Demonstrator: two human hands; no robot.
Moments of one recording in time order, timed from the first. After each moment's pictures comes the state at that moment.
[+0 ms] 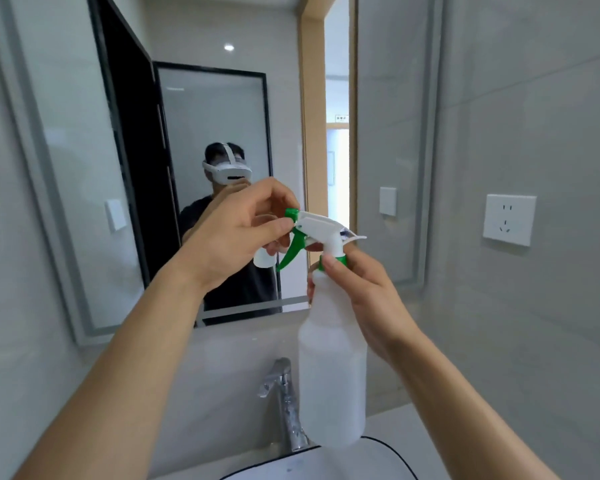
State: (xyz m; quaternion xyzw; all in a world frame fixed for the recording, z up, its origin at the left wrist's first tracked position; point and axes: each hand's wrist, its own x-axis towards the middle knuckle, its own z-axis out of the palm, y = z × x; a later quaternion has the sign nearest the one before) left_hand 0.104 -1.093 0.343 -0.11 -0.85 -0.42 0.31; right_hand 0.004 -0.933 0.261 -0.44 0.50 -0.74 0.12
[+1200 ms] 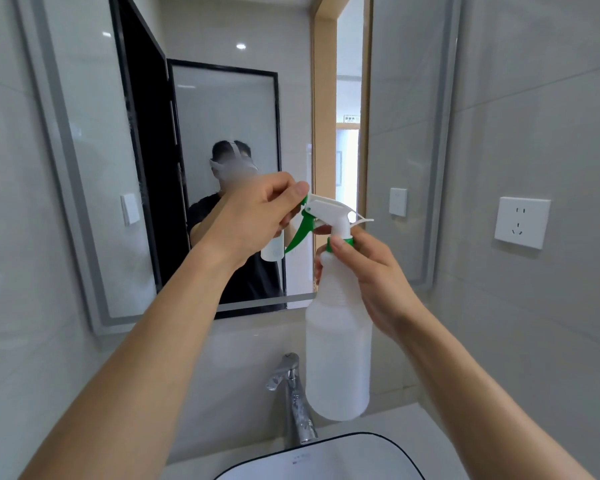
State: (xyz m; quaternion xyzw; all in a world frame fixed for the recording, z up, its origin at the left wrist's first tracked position) left_hand 0.095 -1.103 0.353 -0.06 -0.83 -0.40 0.39; right_hand 0.009 -0.944 0.279 -0.46 0.50 -0.72 0.10
